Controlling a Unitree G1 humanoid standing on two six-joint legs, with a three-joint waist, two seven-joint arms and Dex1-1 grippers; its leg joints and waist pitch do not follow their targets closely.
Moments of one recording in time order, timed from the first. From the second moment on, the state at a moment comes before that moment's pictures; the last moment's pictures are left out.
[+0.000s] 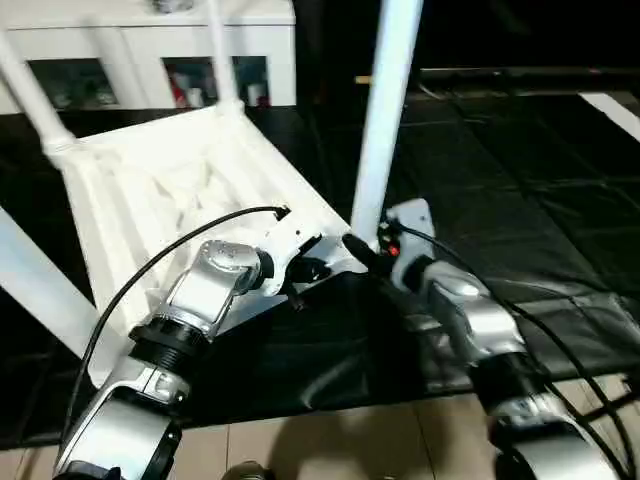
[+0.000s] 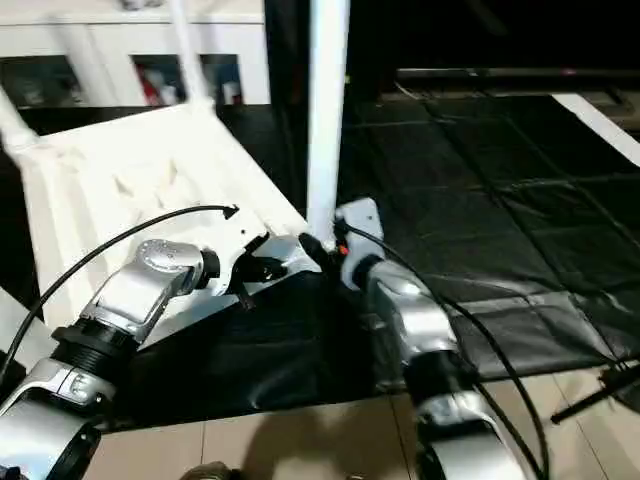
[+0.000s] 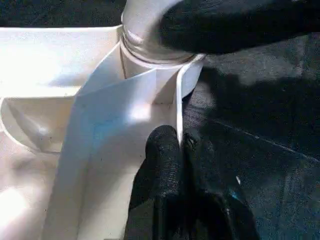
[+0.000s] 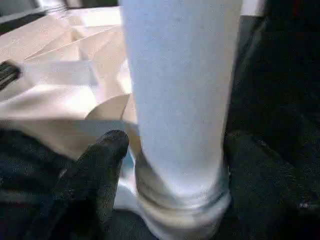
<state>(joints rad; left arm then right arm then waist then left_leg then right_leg) -0.65 0.26 -0.26 0.48 0.03 0.44 -0.87 -0.47 -0.17 0.07 0.47 0.19 0.19 0.57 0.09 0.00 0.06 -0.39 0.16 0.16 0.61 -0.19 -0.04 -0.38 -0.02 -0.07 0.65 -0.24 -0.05</state>
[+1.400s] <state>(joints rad) -0.50 0.53 -0.37 0.32 -0.04 0.15 -1.37 -0.42 -0.40 0.25 0.35 0.24 0.16 1.27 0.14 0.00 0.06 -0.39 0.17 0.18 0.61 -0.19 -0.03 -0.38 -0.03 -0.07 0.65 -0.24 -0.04</state>
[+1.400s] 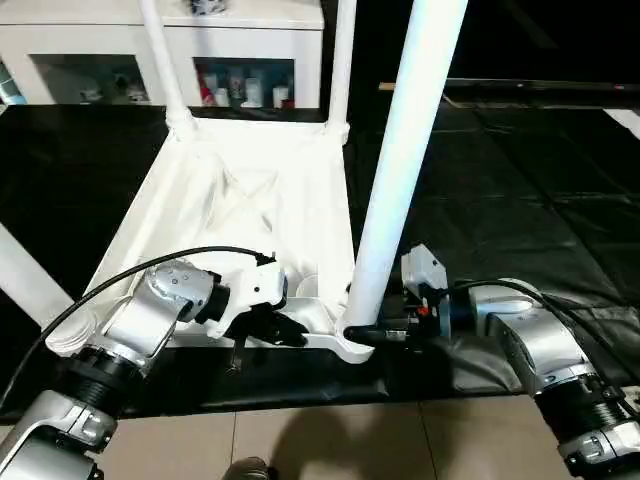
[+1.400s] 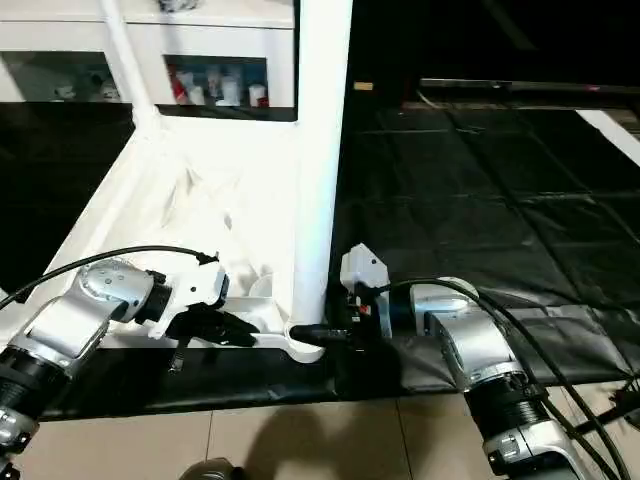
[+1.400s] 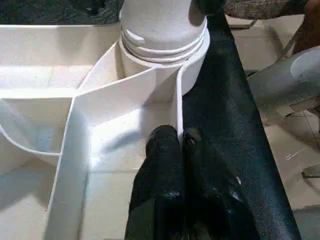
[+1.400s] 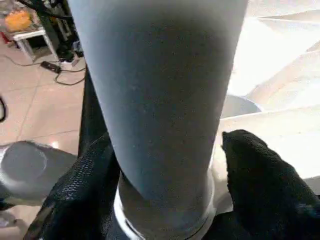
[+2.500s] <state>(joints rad) -0.60 0.30 -0.23 0.39 0.02 0.54 -0.84 -0.68 -0.08 0.12 0.71 0.12 0.20 0.46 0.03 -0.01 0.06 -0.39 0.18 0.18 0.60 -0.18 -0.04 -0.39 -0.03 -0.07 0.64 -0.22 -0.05</state>
